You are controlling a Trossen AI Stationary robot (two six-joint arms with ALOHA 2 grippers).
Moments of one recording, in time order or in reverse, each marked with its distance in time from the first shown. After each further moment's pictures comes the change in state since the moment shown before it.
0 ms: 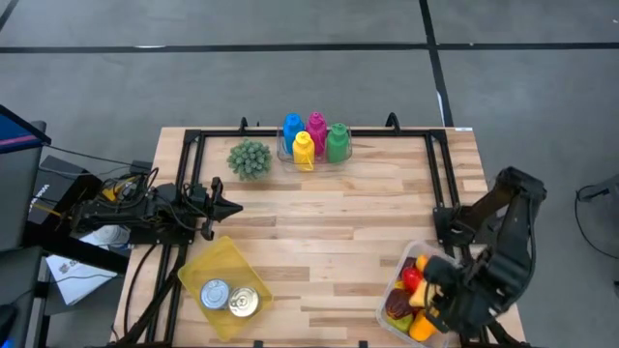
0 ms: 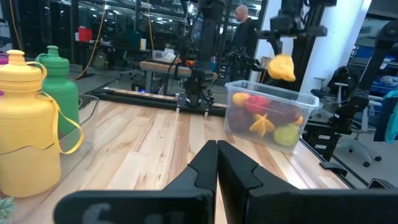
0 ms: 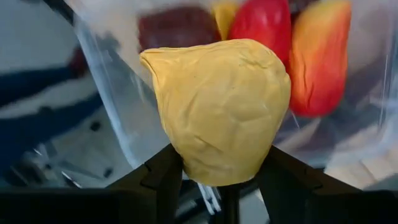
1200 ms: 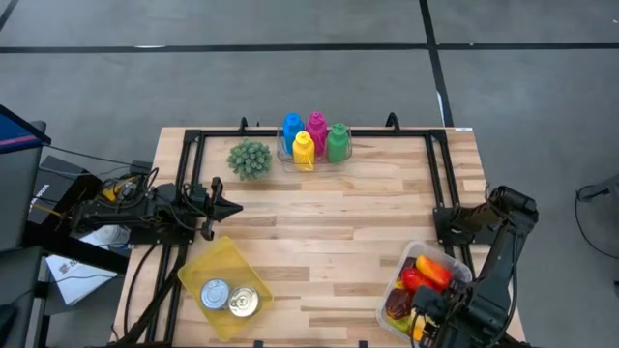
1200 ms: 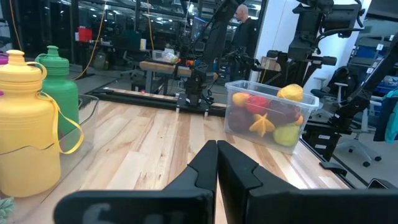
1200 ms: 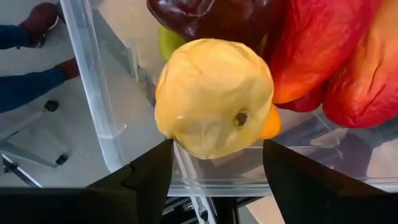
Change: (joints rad) left arm 0.000 0.000 0.000 0.000 0.000 0.000; right arm 0.055 0.193 -0.024 0.103 -0.052 -0.116
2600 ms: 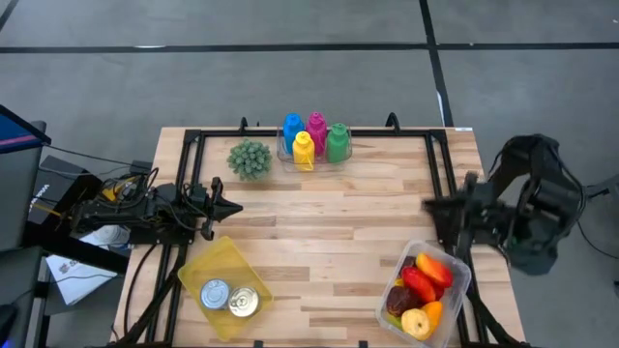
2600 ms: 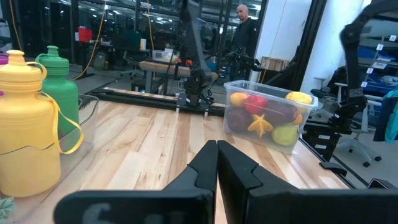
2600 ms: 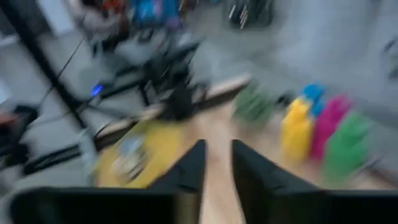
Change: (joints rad) left arm 0.000 0.000 0.000 0.000 0.000 0.000; right arm 0.031 -0.572 -0.060 0.075 1.254 -0.497
